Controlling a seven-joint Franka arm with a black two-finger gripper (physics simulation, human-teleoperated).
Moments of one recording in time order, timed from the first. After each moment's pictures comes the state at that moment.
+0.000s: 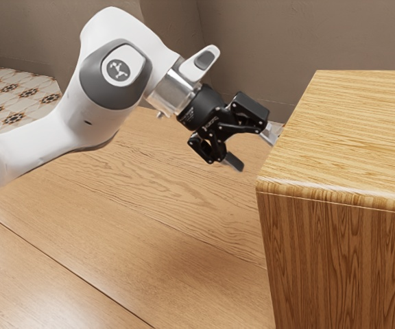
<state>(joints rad) -0.43 0.11 0.43 -1.55 -0.73 1.90 -0.09</state>
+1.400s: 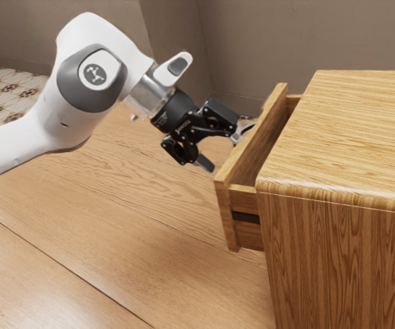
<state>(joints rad) -0.42 0.05 0.49 -1.63 -0.67 1.90 -0.07</state>
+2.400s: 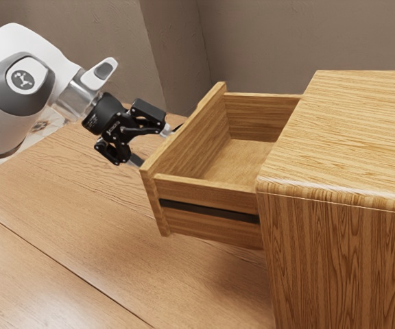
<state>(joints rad) -0.42 -0.11 0.65 -1.78 -0.57 1.90 -0.07</state>
